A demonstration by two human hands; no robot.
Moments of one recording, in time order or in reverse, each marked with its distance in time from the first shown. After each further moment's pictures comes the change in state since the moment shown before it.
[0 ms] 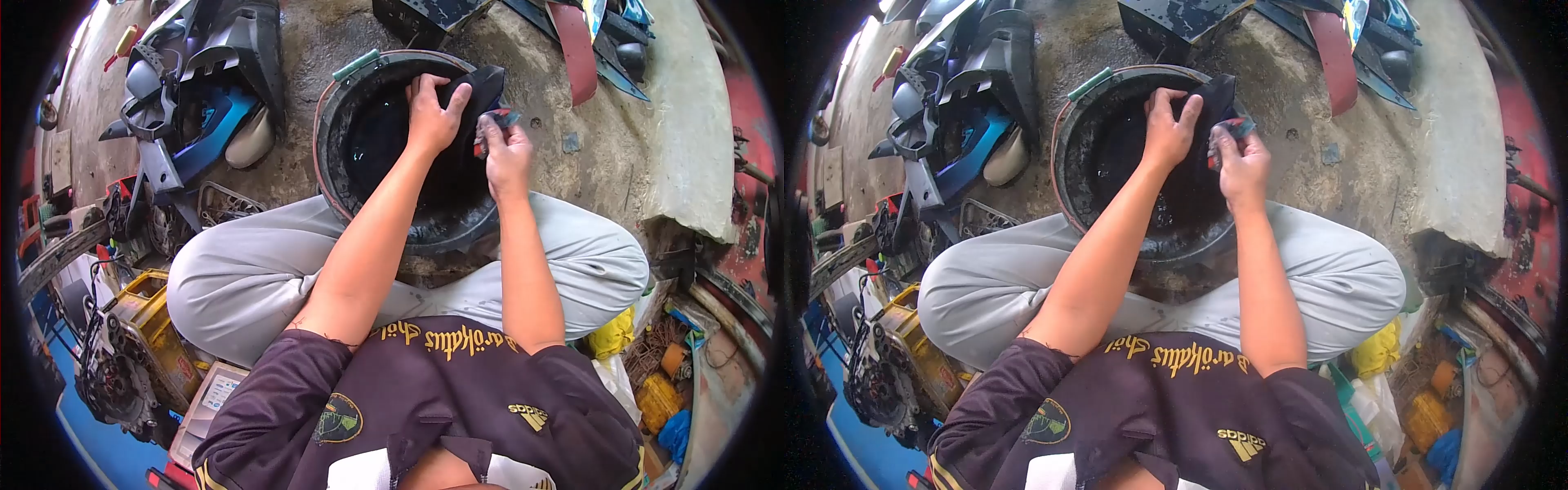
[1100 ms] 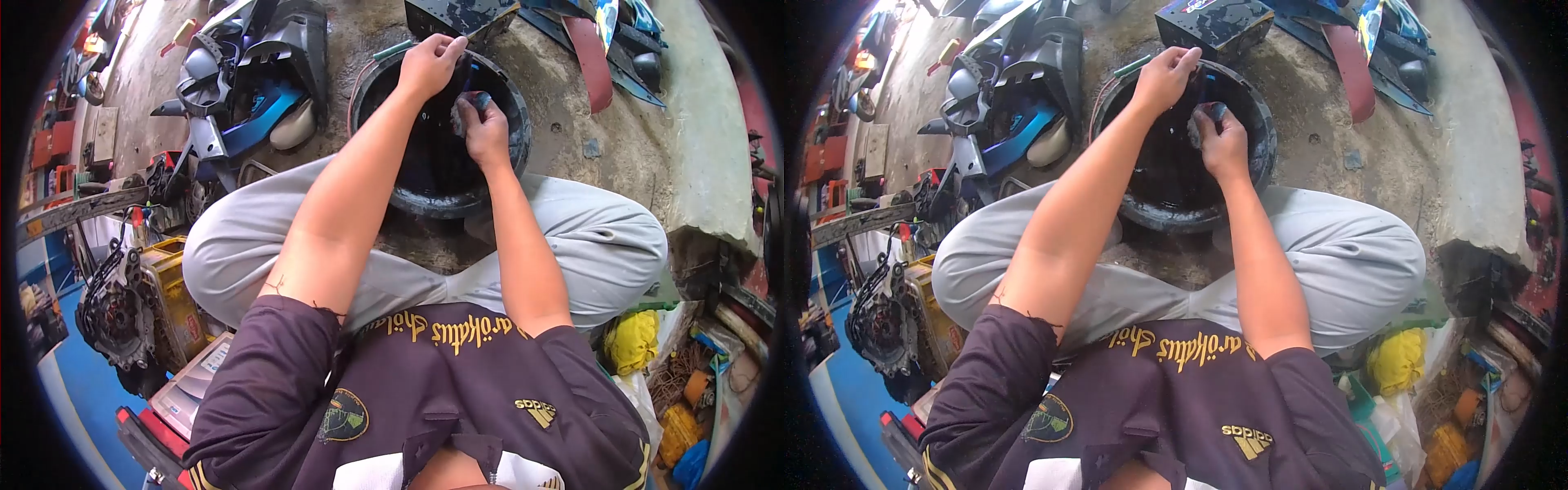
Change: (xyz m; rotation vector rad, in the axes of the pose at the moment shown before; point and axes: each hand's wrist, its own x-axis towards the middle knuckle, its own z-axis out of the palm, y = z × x) left_hand 0.048 0.057 -0.064 0.211 -0.160 0.033; right_hand -0.012 0.024 0.029 -0.202 -0.235 -0.205
